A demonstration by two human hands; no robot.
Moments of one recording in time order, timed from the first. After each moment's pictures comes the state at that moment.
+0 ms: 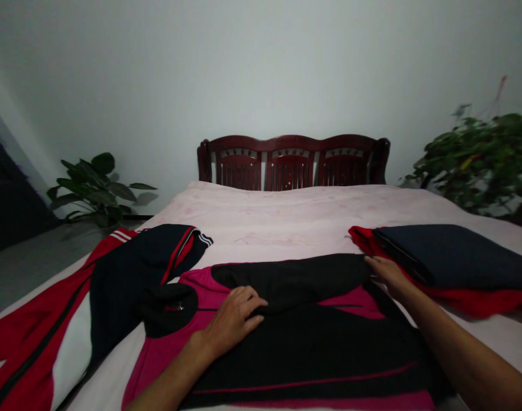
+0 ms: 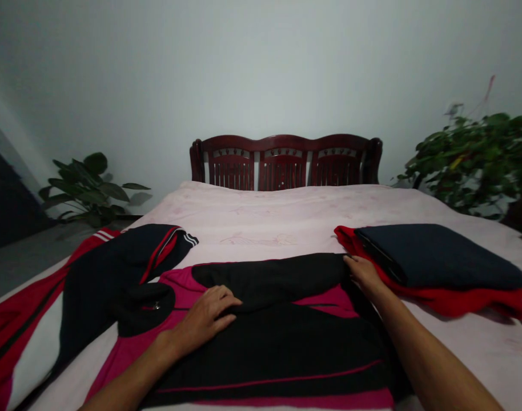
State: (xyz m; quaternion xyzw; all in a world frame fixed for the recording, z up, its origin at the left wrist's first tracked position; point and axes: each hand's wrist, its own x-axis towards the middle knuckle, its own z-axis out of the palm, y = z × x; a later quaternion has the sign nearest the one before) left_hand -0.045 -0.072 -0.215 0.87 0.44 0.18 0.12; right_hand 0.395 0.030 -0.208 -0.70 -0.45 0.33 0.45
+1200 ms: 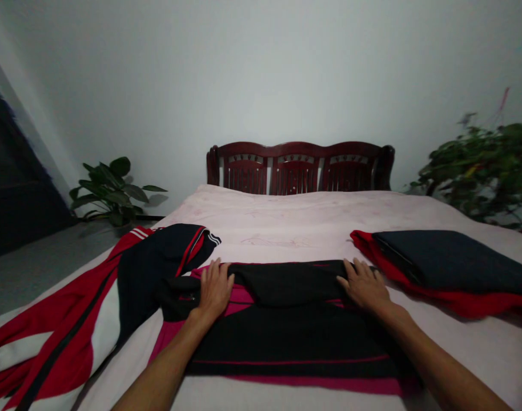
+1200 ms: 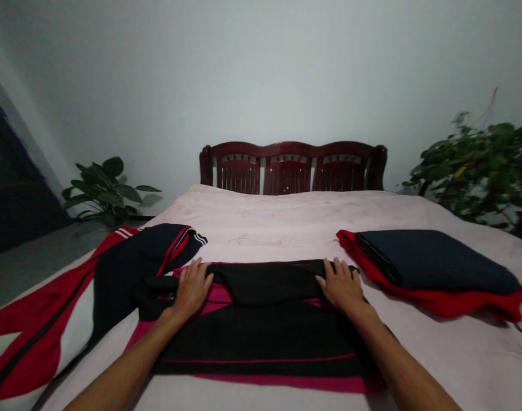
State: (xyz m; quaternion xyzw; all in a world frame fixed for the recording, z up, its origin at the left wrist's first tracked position) left_hand -0.082 -0.048 -0.222 0.68 0.72 0.15 -0.06; right_hand 0.315 -0.014 -0.204 -0.75 -0.66 -0.08 -0.04
